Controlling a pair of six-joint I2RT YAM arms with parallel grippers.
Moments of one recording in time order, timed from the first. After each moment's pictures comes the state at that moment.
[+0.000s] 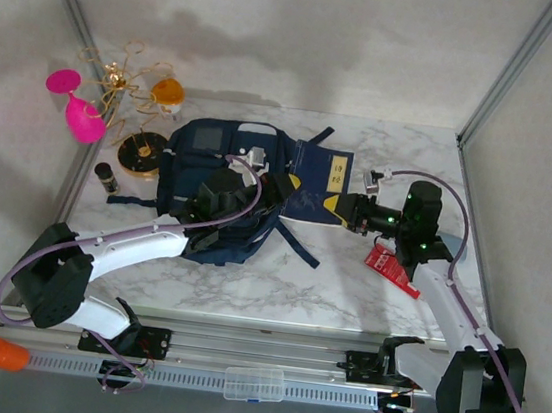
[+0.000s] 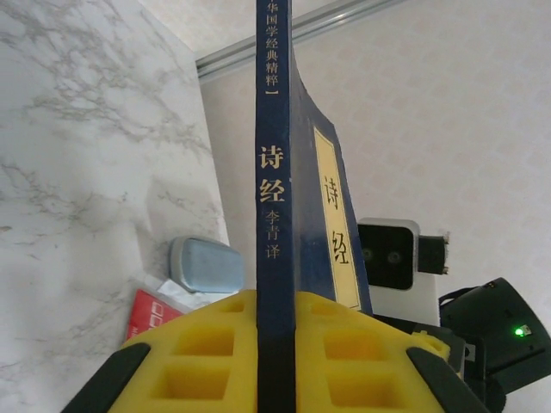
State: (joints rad) left arm -0.73 1.42 0.85 0.46 0.15 -1.18; right arm 0.19 1.11 0.72 0.08 -1.13 0.92
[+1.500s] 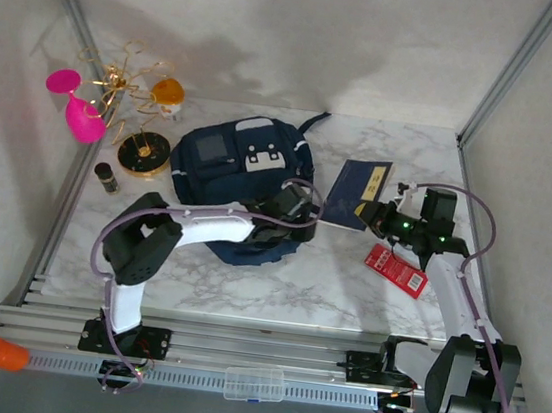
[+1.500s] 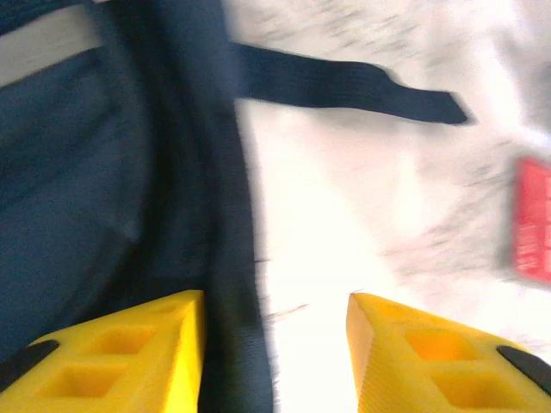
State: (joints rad) left arm -0.86 1.92 1.29 -0.19 -0.04 -0.67; right arm -0.02 1.15 0.78 -0.37 -0.83 0.59
